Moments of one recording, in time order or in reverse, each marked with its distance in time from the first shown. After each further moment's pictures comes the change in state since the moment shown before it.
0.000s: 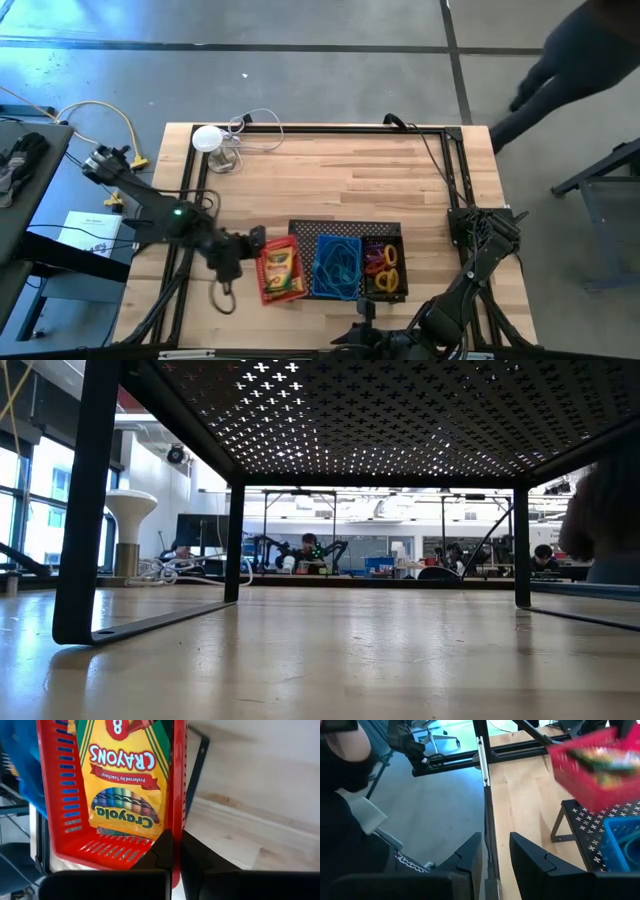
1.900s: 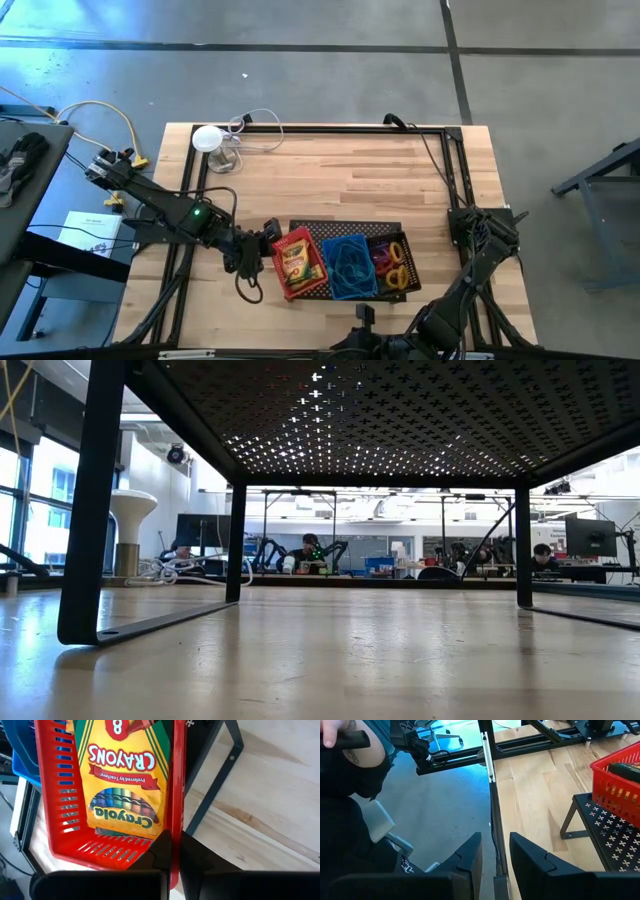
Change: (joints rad) left arm 0.107 0.101 -0.001 0.131 0.029 -0.104; right arm 0.008 0.024 0.000 0.029 -0.011 0.029
